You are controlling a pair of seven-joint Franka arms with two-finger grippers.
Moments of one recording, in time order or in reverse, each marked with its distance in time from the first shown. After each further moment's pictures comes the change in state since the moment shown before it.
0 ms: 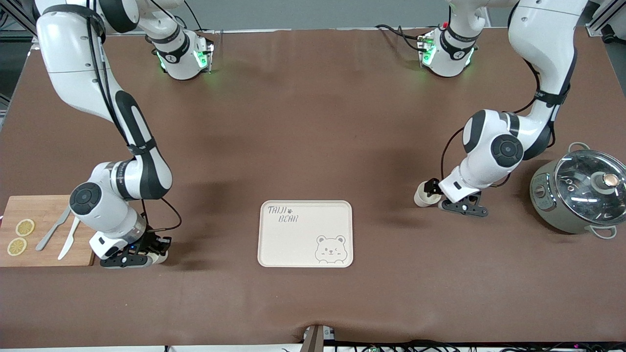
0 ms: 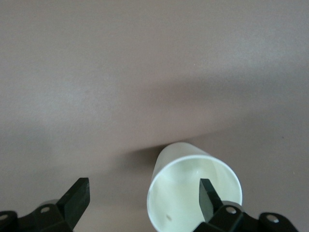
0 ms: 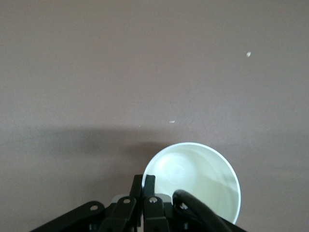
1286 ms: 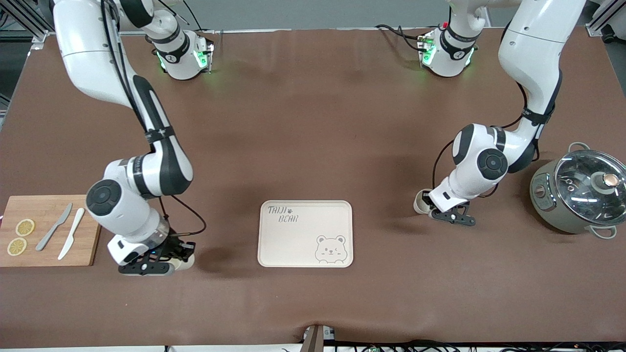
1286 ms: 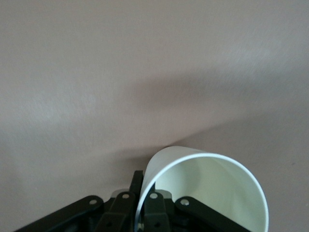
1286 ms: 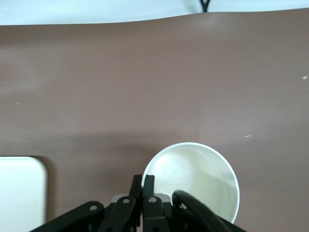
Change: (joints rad) left arm -0.020 0.102 -0.002 0.087 0.021 0.027 -0.013; right arm 0.152 0.000 0.006 0.197 0.002 -0.184 0.251
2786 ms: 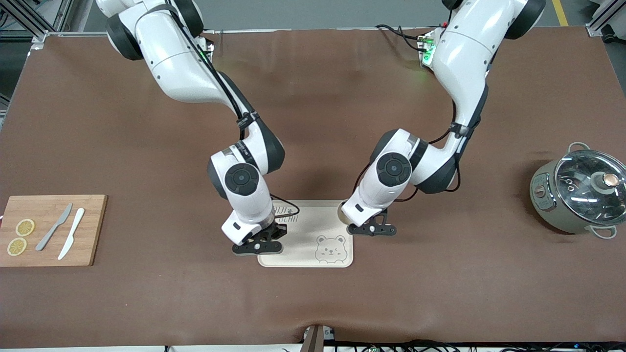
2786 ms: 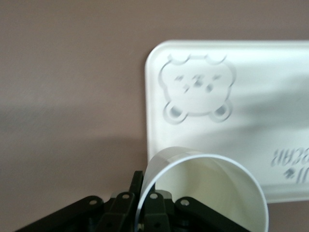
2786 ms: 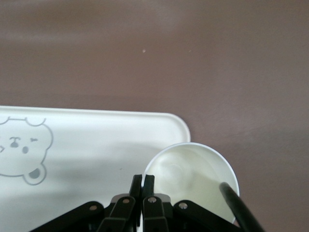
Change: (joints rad) left arm -0.354 0.272 0.000 0.605 0.001 -0.240 -0.495; right arm 0.308 0.219 -0.006 0.296 -0.138 -0.141 0.319
